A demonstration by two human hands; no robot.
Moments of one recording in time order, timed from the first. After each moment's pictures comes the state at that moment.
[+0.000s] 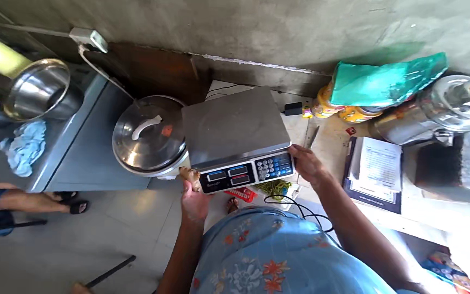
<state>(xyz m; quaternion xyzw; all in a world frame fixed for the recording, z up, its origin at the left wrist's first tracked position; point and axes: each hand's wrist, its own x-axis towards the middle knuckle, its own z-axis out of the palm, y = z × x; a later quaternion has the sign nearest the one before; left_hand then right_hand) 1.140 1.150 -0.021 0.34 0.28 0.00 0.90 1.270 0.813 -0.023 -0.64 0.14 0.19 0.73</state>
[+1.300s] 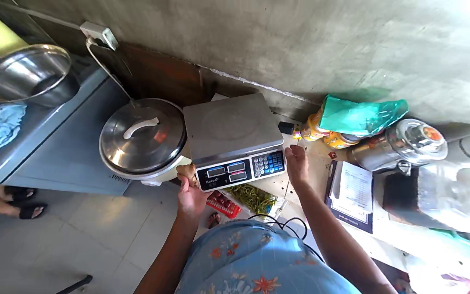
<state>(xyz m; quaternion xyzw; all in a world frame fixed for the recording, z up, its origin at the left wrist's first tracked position) 1.173 1.136 -0.029 0.26 0.28 0.03 0.92 1.299 0.825 -0.016 -0.85 0.12 -0.02 0.51</state>
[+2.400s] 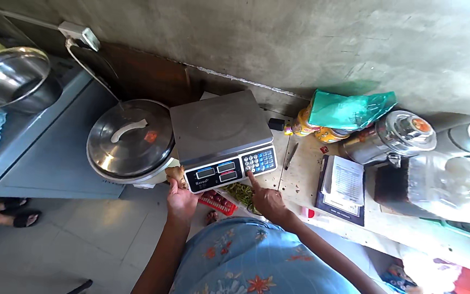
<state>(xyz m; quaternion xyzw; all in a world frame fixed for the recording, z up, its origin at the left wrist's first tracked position) 1.176 1.130 -0.018 0.27 0.32 0.04 0.91 1.203 0.874 0.001 -0.95 -0.09 0.30 0.05</state>
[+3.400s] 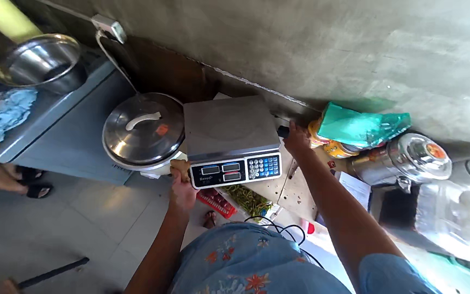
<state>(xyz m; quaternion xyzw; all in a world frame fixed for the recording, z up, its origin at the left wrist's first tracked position) 1.179 1.132 -0.015 0.36 0.38 0.09 0.85 1.419 0.810 0.003 -0.99 -0.03 0.07 0.11</state>
